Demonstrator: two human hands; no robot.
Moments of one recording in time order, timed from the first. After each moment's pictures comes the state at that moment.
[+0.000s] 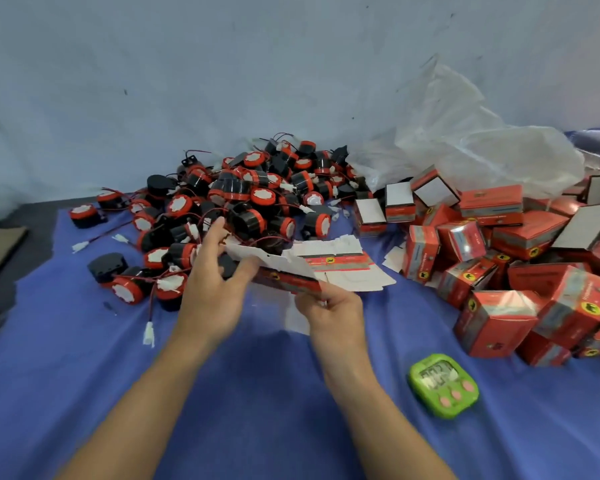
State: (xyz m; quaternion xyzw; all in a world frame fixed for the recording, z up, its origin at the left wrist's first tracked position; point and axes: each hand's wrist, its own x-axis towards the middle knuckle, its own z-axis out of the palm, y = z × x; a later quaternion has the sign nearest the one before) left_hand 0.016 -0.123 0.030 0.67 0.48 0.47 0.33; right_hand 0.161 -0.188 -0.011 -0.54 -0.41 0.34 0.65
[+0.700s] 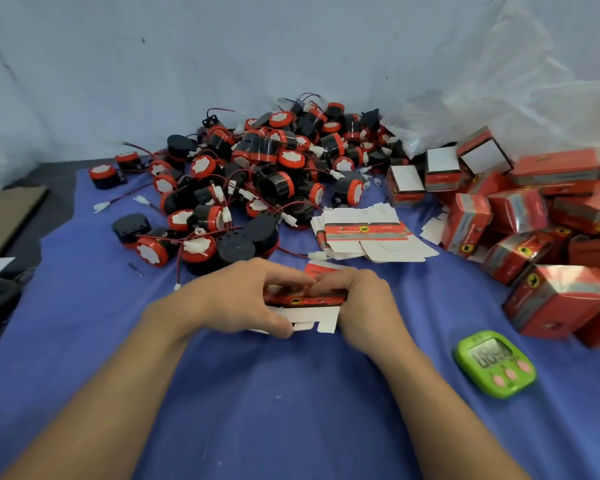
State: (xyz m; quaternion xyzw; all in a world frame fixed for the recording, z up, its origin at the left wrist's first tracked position) left_hand -0.026 -0.117 0.036 0.87 0.39 0.01 0.32; right_hand 0.167 -0.175 -0.039 -0.66 -0.55 0.29 0.42
